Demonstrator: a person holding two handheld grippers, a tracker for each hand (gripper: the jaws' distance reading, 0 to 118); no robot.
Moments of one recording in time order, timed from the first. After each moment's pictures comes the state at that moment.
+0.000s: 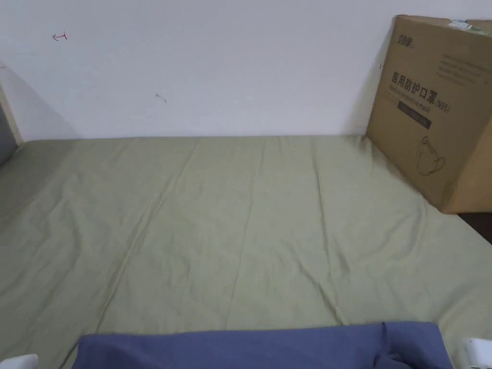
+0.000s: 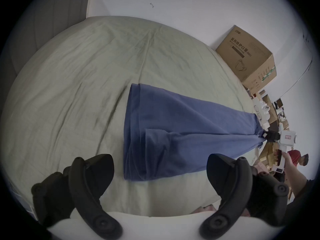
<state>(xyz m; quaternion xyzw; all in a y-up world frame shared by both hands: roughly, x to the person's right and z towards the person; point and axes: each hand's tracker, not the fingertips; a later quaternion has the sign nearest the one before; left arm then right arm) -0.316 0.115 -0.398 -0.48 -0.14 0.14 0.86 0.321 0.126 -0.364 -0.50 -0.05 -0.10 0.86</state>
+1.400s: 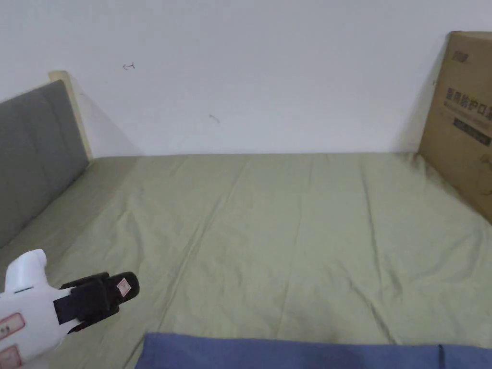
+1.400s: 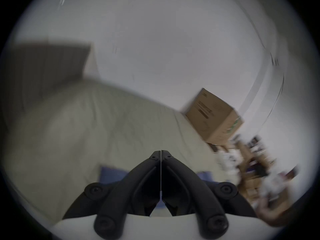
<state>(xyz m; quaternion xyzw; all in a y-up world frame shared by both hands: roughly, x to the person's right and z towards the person) -0.347 0.264 -0.385 -0.29 -0.22 0.33 0.87 0.205 0.281 -0.272 -0.11 -0.04 -0.05 0.99</state>
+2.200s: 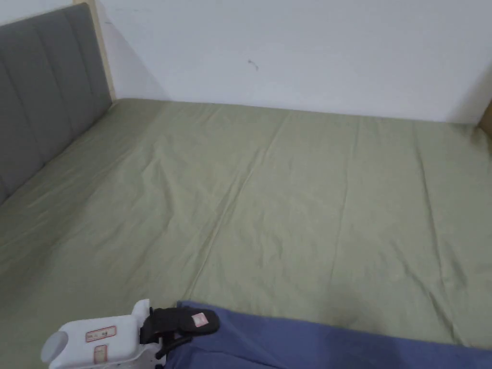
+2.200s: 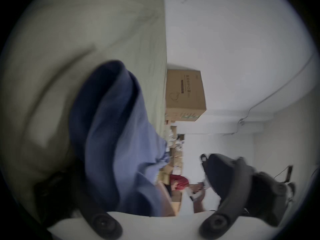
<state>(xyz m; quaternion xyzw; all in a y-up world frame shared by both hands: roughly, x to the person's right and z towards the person) -0.372 -0.008 -0.482 -0.44 -0.35 0.54 0.62 0.145 0.248 -0.344 -0.26 0.03 -0.03 0.96</state>
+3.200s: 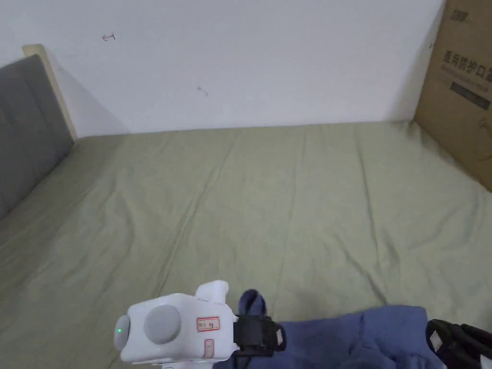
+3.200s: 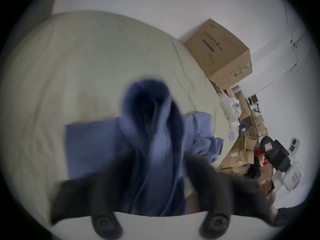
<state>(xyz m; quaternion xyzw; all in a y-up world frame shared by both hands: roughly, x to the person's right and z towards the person) -0.146 0.142 -0.455 -0.52 -0.28 0.20 0.79 0.191 0.235 -0.287 -0.28 0.06 -0.09 0.96</state>
